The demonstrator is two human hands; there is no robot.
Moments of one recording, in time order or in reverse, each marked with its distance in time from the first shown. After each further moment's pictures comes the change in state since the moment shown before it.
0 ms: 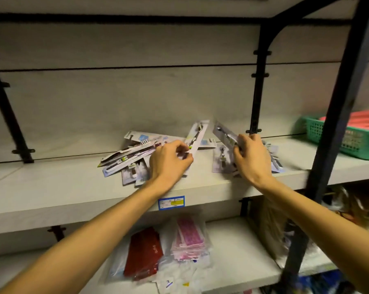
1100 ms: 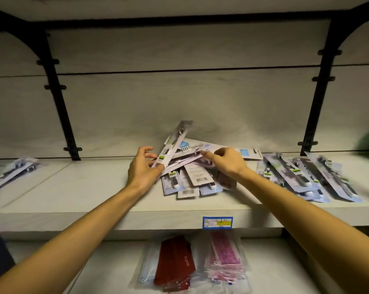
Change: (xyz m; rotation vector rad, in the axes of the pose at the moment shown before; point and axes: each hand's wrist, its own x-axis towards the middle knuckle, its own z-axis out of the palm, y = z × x) left_hand 0.024 -0.154 -0.082 -0.304 0.051 -0.395; right_hand 0.054 -0.115 0.124 0.348 -0.521 0.133
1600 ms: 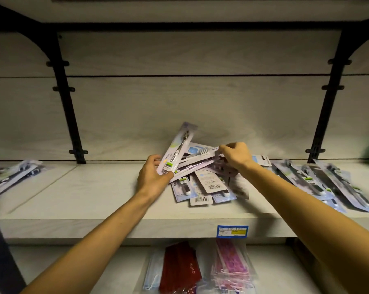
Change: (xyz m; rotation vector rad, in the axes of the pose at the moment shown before) left_hand 0.002 -0.007 -0.004 0.013 0.001 -0.049; right_hand 0.031 -0.024 0.001 0.167 0.129 0.090
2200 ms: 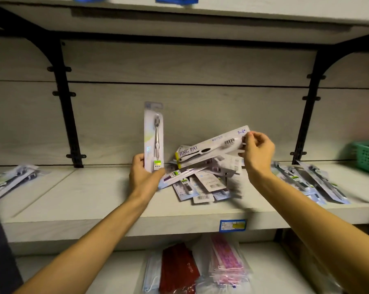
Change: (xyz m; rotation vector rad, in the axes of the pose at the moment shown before) left_hand -0.015 0.012 -0.033 -0.327 0.113 0.004; right_hand -0.060 -0.023 -0.031 0.556 0.513 -0.143
